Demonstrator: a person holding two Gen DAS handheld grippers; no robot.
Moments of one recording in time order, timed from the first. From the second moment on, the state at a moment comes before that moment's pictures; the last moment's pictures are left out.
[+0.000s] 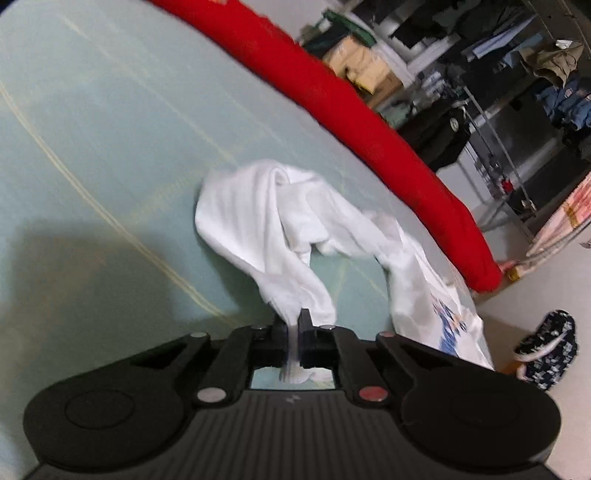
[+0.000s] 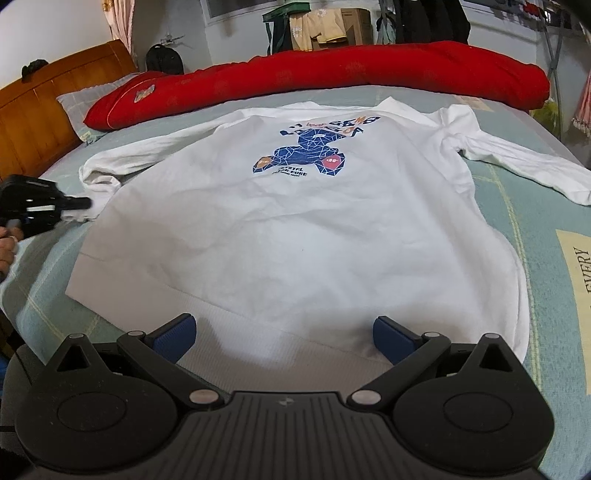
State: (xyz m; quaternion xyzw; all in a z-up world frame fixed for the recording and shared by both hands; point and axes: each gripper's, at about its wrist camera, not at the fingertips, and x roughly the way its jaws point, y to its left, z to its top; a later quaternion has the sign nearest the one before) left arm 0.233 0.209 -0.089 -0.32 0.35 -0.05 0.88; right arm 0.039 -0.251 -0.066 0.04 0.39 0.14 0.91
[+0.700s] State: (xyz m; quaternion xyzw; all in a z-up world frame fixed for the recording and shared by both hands) left arm 0.238 0.329 -0.043 -0.24 0.39 0.09 0.89; right arm 0.040 -0.241 -0.060 0.03 0.39 0.13 0.91
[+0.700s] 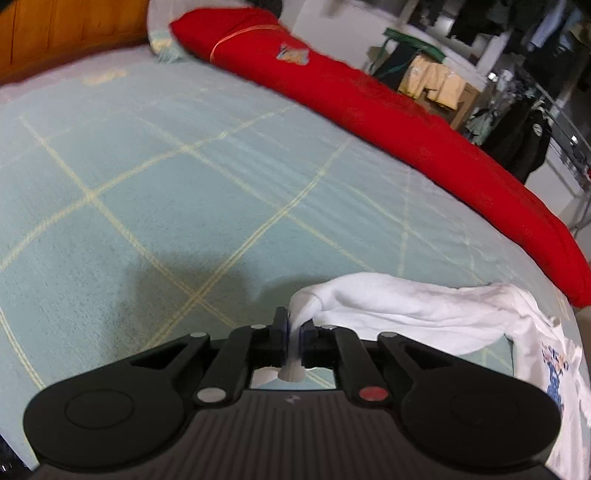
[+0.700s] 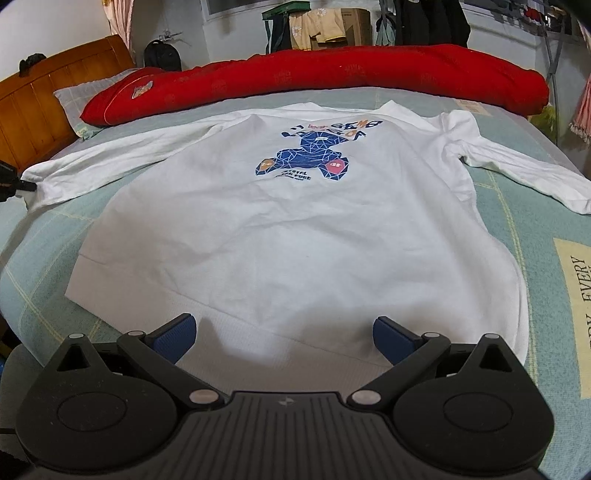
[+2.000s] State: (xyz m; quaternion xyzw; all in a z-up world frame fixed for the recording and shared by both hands) left arm 0.220 0.288 -0.035 -0.31 0.35 0.01 0.89; right arm 0.045 -0.231 -0.050 0.02 0.38 0.14 0.91
